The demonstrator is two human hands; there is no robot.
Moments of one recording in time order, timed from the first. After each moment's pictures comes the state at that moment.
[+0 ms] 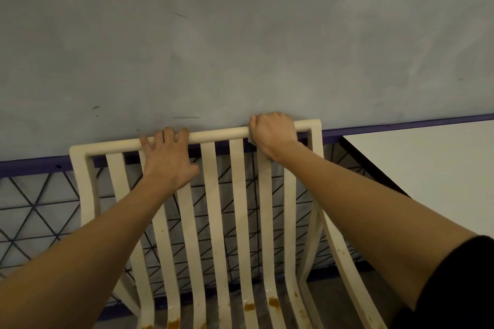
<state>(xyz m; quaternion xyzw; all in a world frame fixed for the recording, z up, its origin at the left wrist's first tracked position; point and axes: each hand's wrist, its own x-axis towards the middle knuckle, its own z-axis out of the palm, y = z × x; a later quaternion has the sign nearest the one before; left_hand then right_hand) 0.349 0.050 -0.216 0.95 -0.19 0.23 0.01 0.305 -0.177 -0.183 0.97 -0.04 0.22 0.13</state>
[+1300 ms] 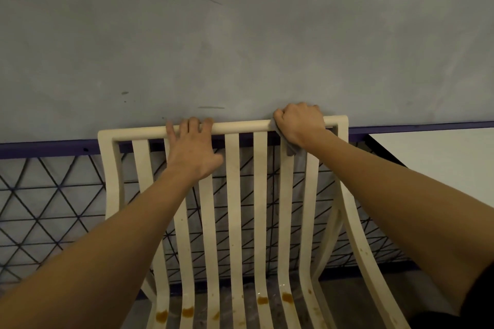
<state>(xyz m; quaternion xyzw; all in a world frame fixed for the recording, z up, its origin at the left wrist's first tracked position) 0.345 0.058 -0.214 0.95 -0.22 0.22 0.06 0.309 -0.179 -0.173 0.97 -0.06 0.17 0.14</state>
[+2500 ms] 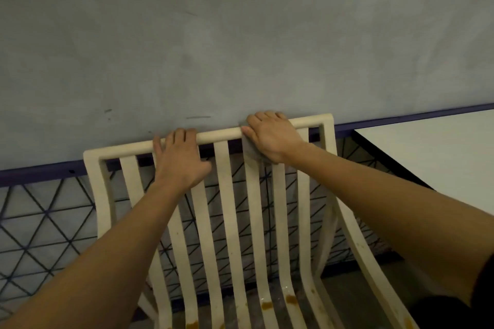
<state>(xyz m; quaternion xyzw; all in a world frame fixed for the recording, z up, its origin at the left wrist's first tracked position) 0.348 0.061 -0.211 0.95 -0.20 0.21 0.08 0.314 -0.161 -0.200 0.97 0.05 0.25 0.03</state>
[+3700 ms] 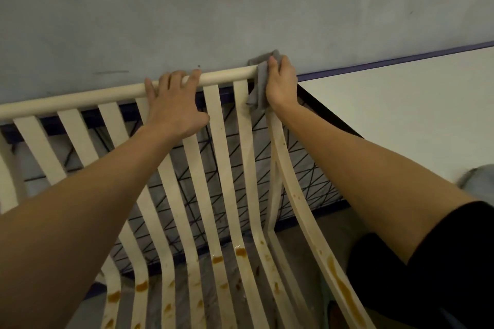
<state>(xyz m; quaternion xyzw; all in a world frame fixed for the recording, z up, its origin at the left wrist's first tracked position) 0.317 -0.062 -0.209 0.93 -0.31 0.18 0.09 0.273 -0.269 -0.223 0.73 -0.19 0.39 -0.52</state>
